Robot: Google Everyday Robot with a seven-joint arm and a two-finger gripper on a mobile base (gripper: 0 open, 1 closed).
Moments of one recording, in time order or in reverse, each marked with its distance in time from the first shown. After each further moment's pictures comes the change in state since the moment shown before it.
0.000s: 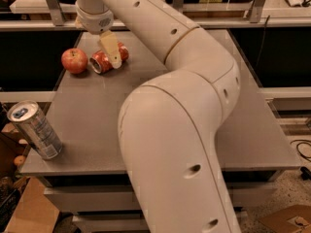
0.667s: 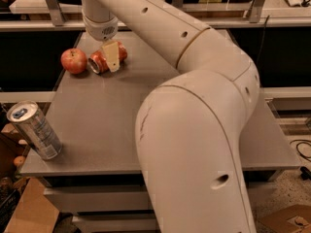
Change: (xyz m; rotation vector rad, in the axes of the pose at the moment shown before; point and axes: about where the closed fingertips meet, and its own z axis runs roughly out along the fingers) arm 0.007 0.011 0.012 0.028 0.033 0.117
